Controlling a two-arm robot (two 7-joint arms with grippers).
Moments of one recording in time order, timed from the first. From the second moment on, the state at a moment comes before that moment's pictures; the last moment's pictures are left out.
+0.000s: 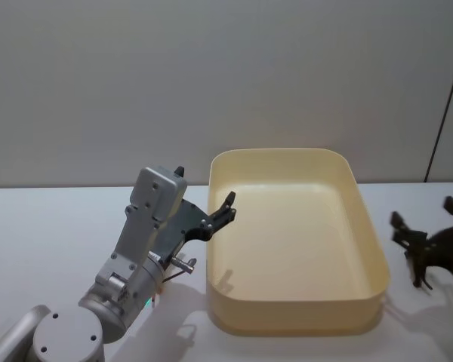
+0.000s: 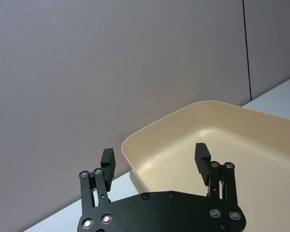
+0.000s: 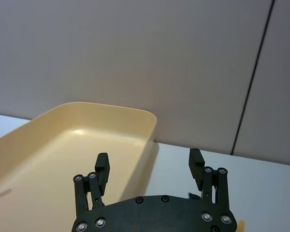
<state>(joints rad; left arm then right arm) -0.24 0.38 0.45 -1.63 -0.20 0.01 -0.01 -0.05 0.42 -0.16 -1.77 0.36 0.02 0.08</state>
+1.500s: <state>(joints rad) -0.24 0.38 0.45 -1.63 -0.20 0.01 -0.01 -0.21 0.54 -0.02 -1.74 0.47 0.11 0.05</state>
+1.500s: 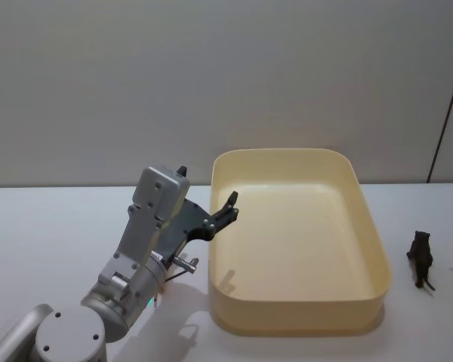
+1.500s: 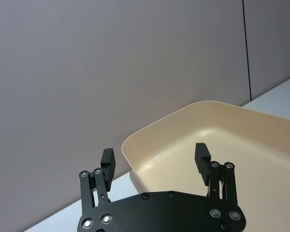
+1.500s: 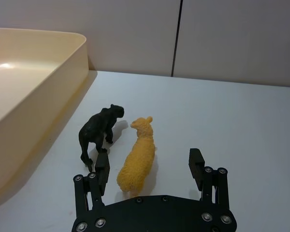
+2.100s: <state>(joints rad) -0.24 0.38 0.45 -1.63 -0.20 0.01 -0.01 -0.10 0.48 -0.08 -1.62 0.40 0.15 0.11</state>
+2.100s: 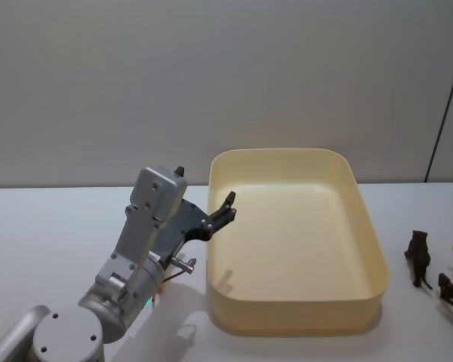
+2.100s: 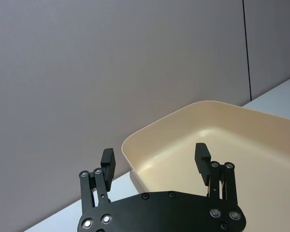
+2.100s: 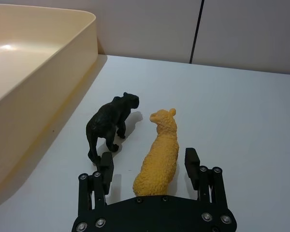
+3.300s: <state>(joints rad) -0.24 0.38 0.45 -1.63 -0.20 0.01 -0.01 -0.17 0.53 -0.04 -1.73 0.41 0.08 0.15</state>
